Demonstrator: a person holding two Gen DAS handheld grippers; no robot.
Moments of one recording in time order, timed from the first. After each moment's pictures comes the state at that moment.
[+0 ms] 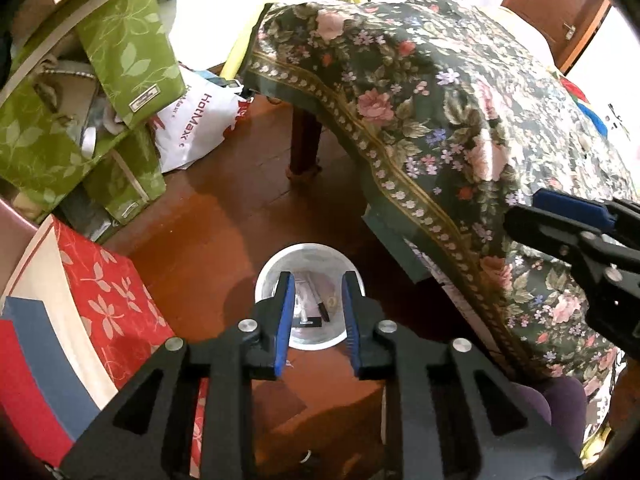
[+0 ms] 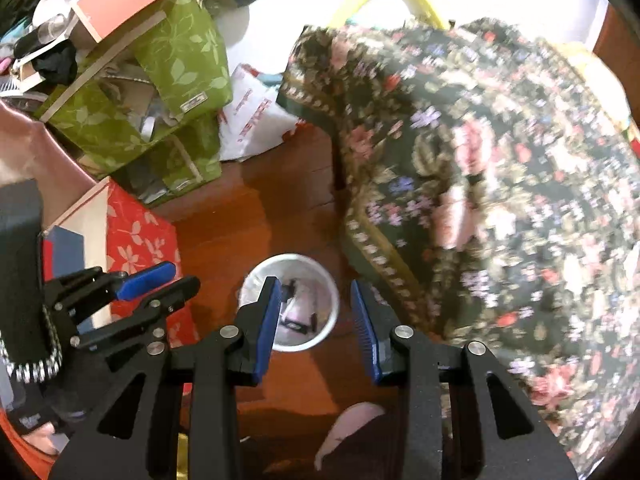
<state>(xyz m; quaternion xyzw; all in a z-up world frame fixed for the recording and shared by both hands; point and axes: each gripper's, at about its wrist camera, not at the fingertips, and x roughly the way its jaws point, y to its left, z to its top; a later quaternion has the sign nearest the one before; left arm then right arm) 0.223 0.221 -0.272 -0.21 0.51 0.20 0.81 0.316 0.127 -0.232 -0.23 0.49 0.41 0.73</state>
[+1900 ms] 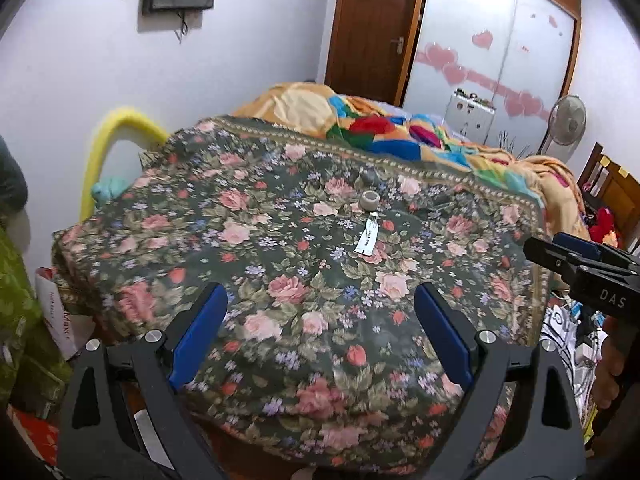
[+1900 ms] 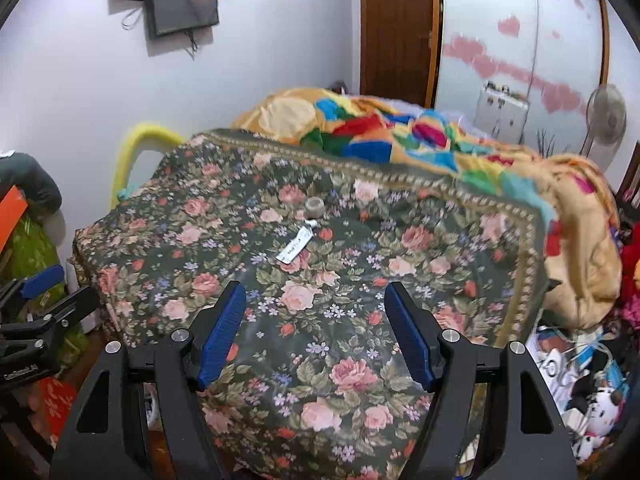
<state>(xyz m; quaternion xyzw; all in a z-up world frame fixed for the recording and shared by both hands) 0.432 -0.059 -0.115 -0.07 0.36 0.01 0.93 0.445 -0.241 -0.098 -0.04 0.37 0.14 0.92</state>
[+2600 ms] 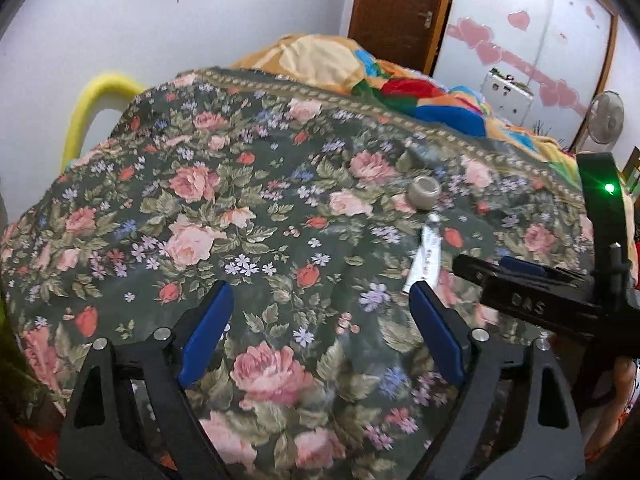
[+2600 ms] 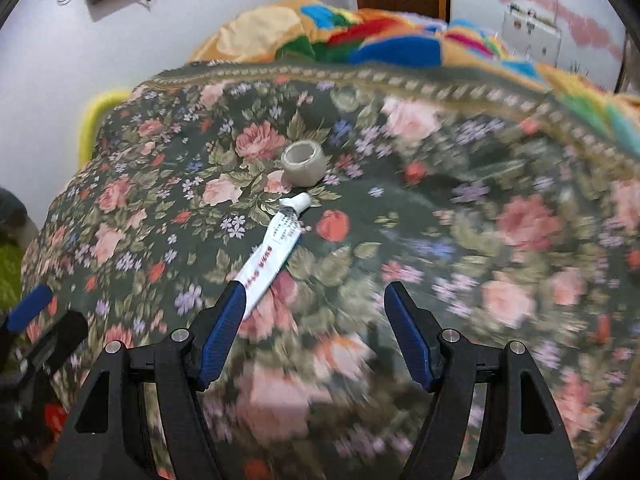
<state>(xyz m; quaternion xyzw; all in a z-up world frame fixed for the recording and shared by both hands) 0.595 -0.049 -0.232 -0.08 0.40 0.04 0.91 0.630 -0.195 -0.247 0.01 0.48 0.14 0.86</state>
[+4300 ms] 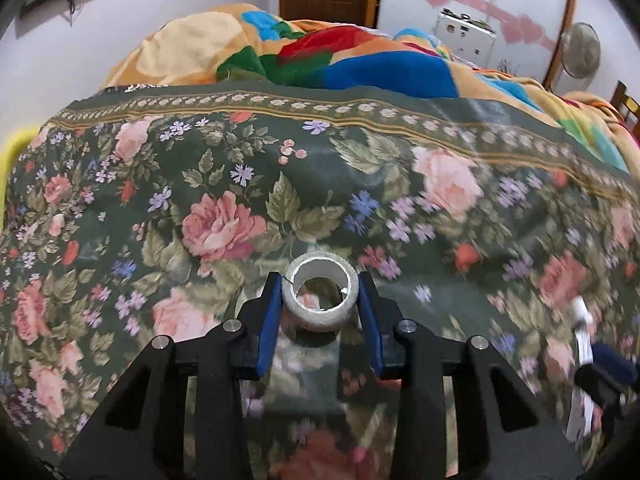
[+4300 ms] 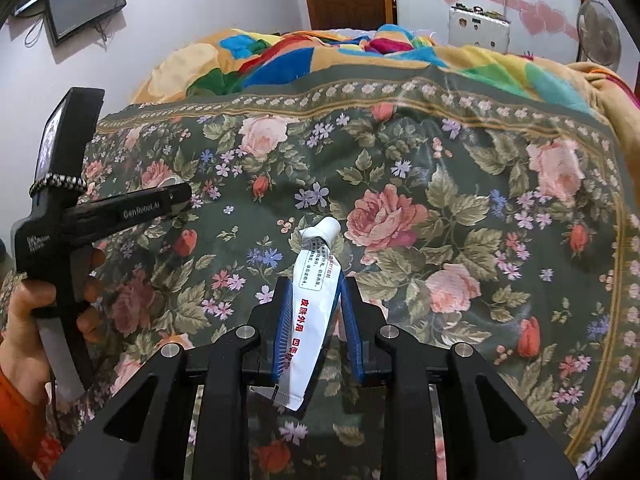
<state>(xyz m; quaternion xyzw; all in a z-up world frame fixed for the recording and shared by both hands) 0.768 -0.153 -0.268 -0.01 0.45 -0.05 0.89 0.628 -0.306 -0.244 0.03 0.44 0.08 0.89</state>
